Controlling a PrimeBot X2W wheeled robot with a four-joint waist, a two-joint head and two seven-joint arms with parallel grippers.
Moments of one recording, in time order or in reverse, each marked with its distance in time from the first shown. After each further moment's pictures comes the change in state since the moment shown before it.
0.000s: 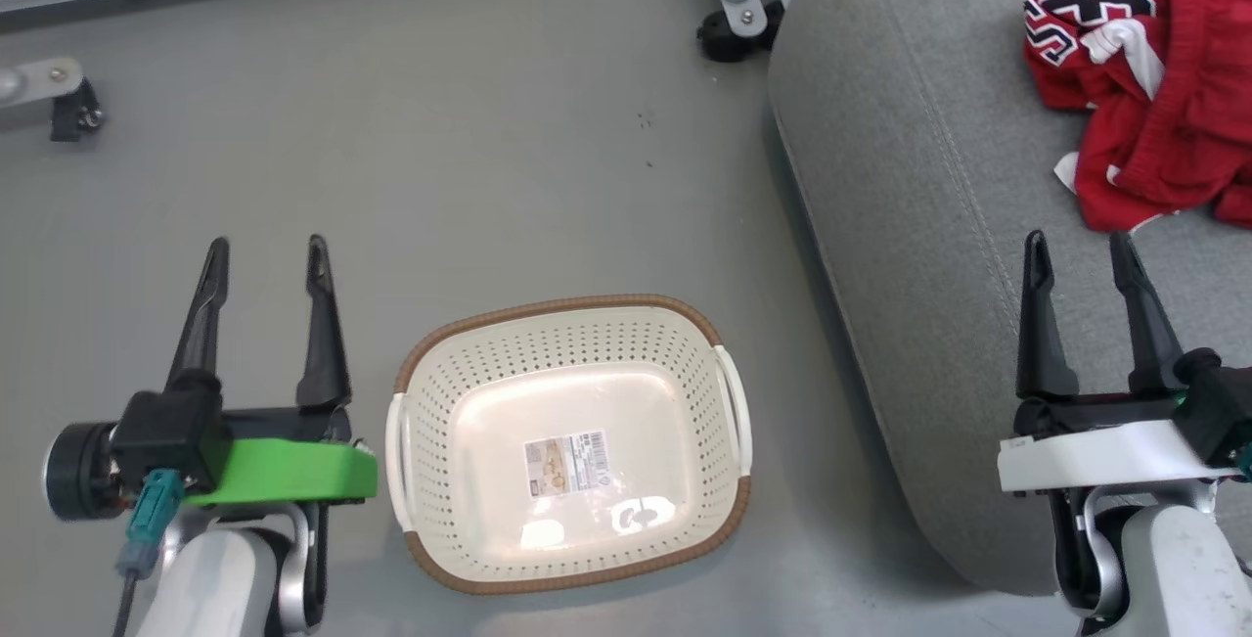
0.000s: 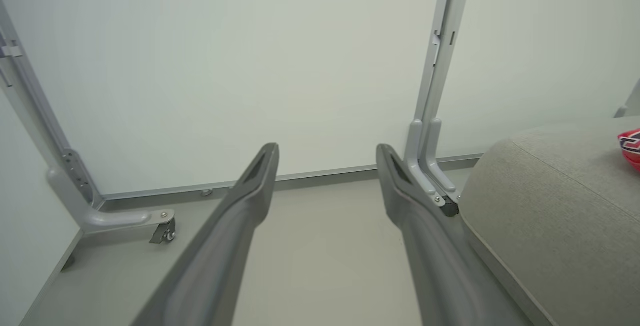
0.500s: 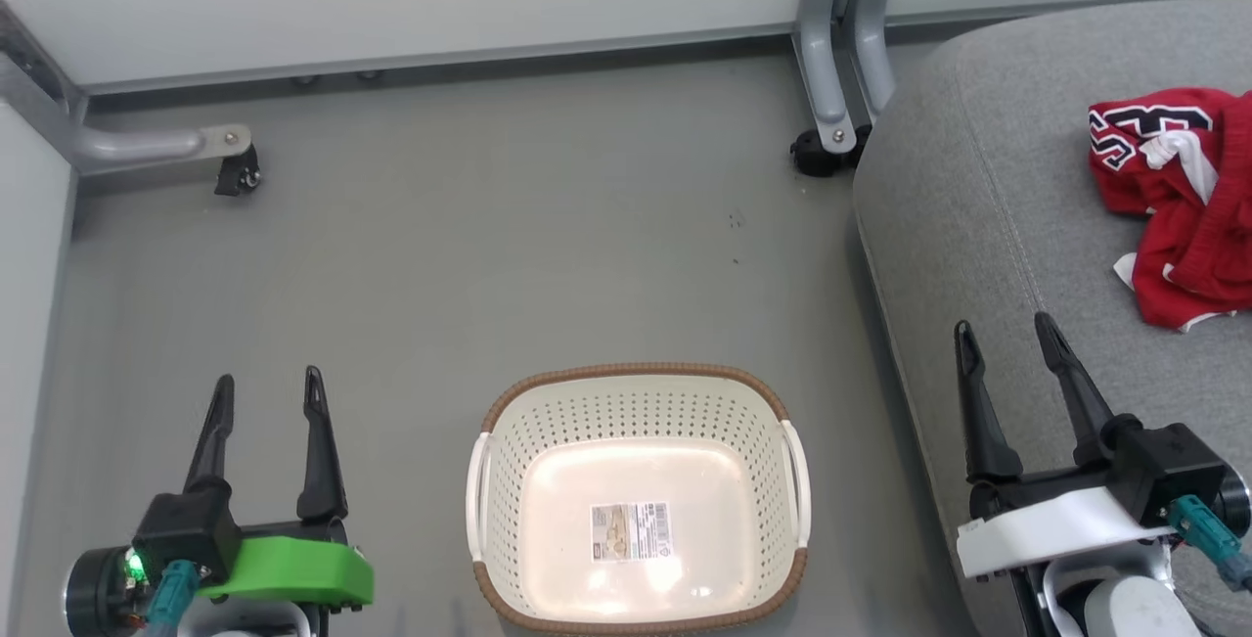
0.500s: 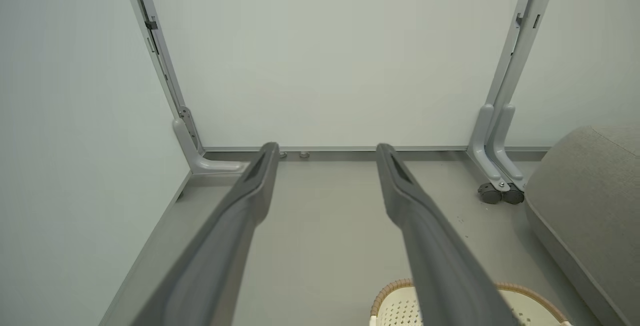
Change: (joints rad) left arm 0.180 -0.098 0.153 0.086 0.079 -0.091 0.000; right arm 0.117 0.002 0.087 -0.014 -0.037 0.000 0.050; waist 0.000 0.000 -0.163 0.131
